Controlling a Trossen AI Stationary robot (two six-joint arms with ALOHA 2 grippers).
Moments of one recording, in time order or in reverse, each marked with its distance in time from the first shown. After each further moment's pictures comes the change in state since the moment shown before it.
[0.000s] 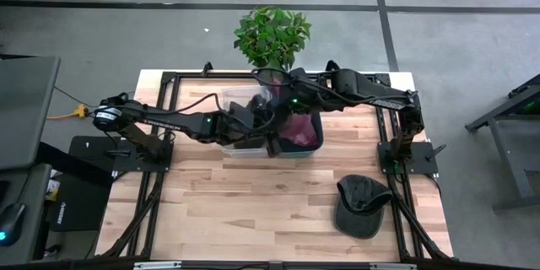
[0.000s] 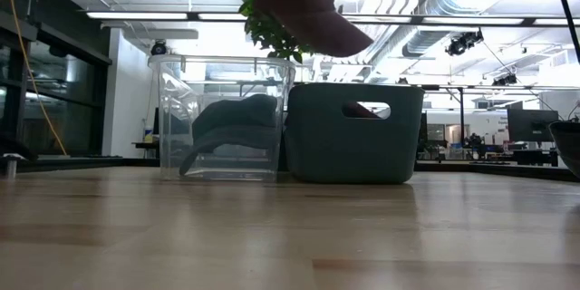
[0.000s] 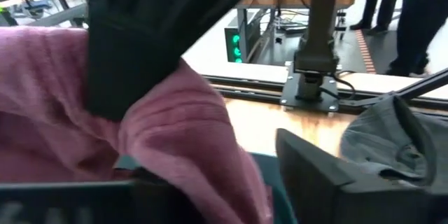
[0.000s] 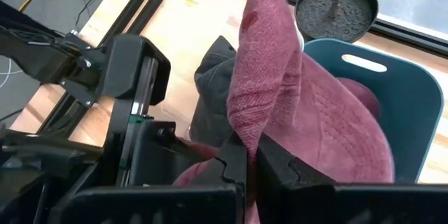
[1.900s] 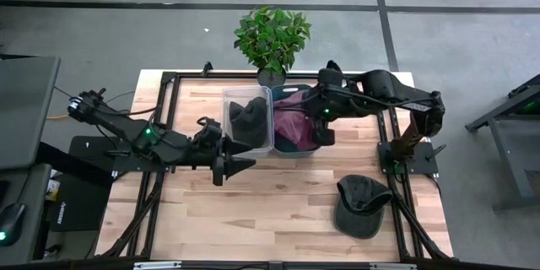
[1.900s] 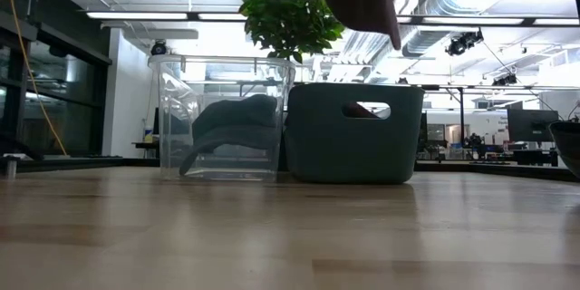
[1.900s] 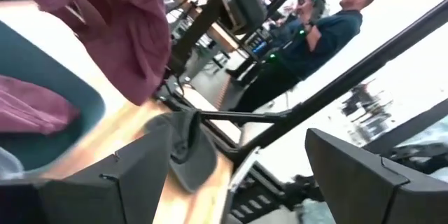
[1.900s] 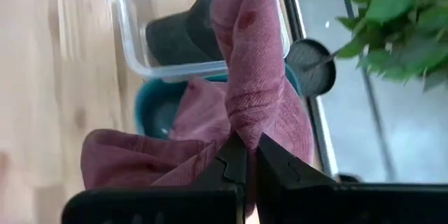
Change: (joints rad) left arm -0.368 -0.332 0.001 -0.245 -0.074 -0.837; right arm 0.100 -0.136 0.000 -0.228 0.027 -0.936
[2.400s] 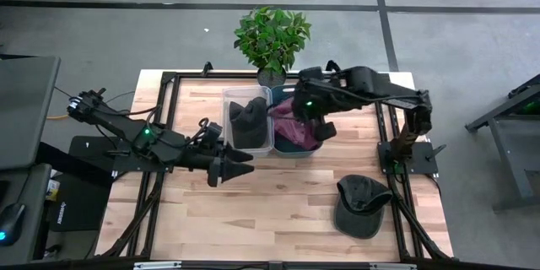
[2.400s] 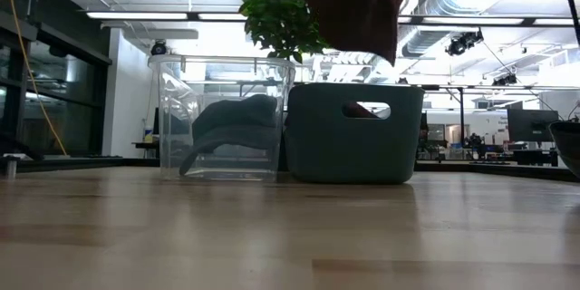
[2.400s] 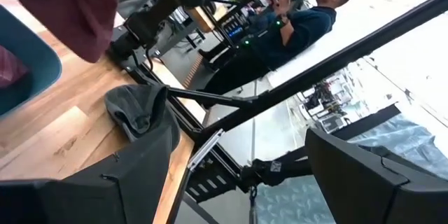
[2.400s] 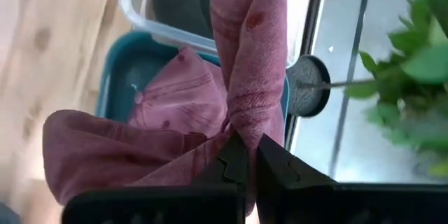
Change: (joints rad) left arm 0.000 -0.001 0.000 0.023 0.106 -0.153; right arm -0.072 0.073 0.001 0.003 -0.057 -0.432
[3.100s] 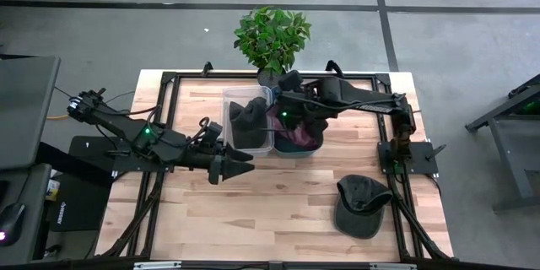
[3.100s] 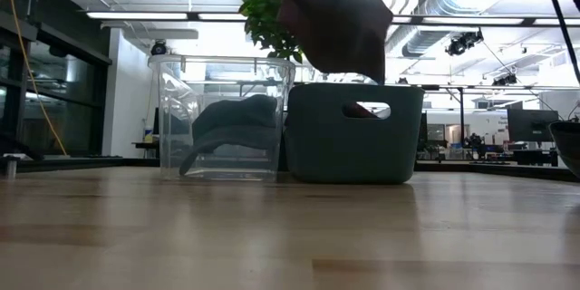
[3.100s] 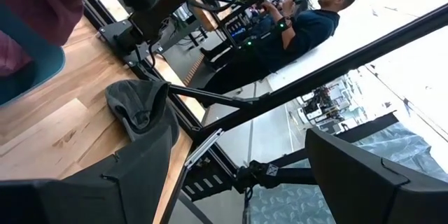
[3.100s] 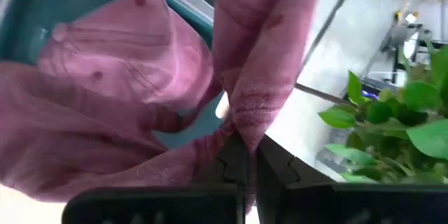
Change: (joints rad) left arm 0.000 0.000 0.000 -0.013 -0.001 -0.054; right arm -0.002 0.131 -0.001 -0.002 0.223 -0.299
